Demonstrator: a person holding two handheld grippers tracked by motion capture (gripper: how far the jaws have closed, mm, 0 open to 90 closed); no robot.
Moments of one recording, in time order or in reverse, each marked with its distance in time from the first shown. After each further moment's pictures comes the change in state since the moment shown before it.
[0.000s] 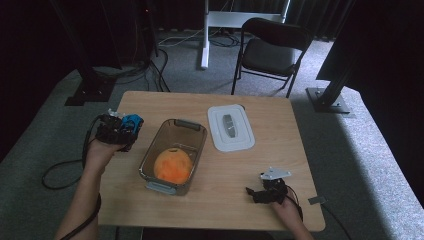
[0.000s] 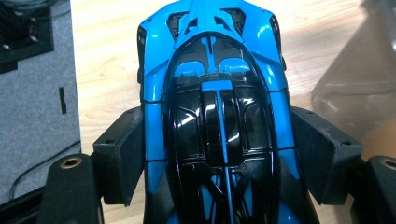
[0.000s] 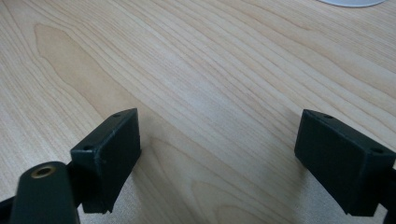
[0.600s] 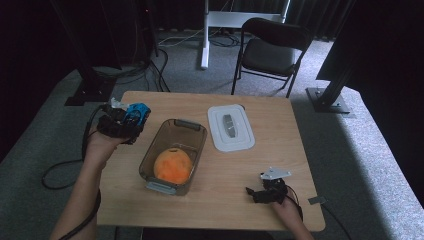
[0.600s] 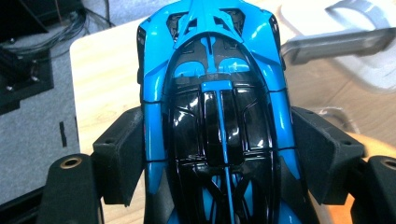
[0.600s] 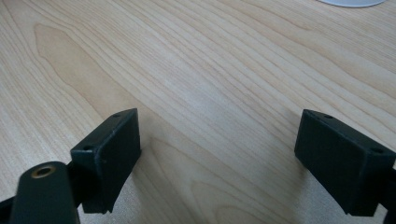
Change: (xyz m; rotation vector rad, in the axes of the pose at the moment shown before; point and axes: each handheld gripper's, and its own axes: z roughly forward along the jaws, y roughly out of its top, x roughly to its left) left arm -0.030 0.032 -0.051 -0.099 -0.052 0.072; right arm 0.000 0.000 0.000 -0.001 0.001 0.001
